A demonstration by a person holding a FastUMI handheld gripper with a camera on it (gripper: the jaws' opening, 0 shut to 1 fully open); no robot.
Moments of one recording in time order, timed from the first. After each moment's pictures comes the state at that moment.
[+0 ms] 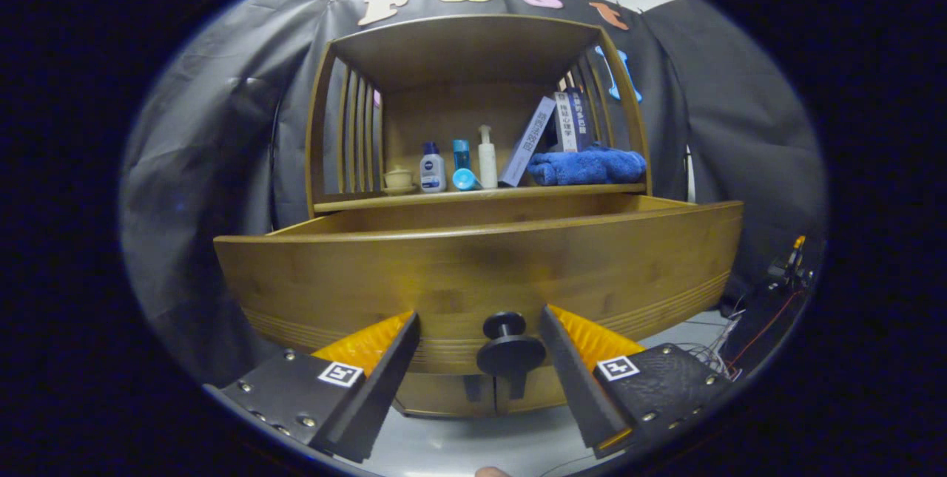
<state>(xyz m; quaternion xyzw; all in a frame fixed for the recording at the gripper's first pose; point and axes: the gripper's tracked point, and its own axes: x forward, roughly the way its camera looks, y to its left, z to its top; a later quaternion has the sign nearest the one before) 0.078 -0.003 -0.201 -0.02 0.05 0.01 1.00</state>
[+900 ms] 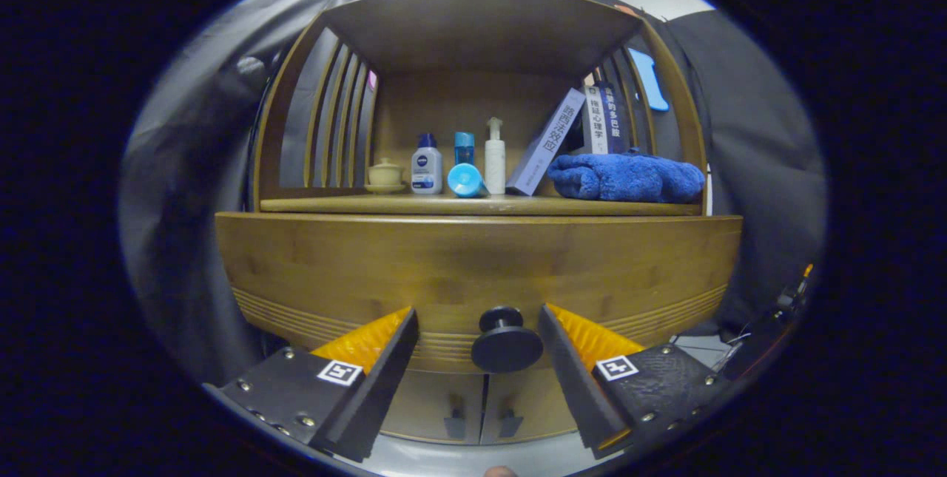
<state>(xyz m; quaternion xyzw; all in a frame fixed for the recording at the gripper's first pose) 0.192 0.004 -0.196 -0.07 0.03 0.00 1.00</state>
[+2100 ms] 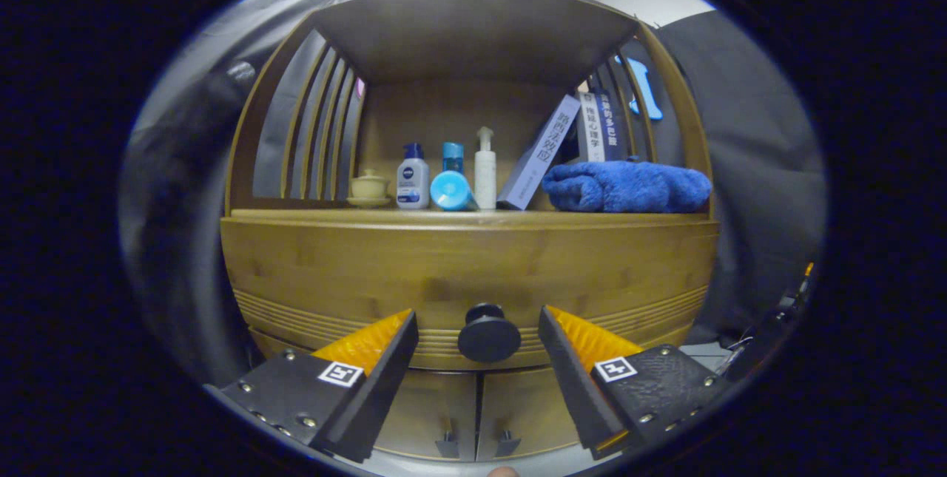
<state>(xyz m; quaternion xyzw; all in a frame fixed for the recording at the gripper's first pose) 0.210 -0.004 -0.177 -0.06 0.00 -0.01 1.00</state>
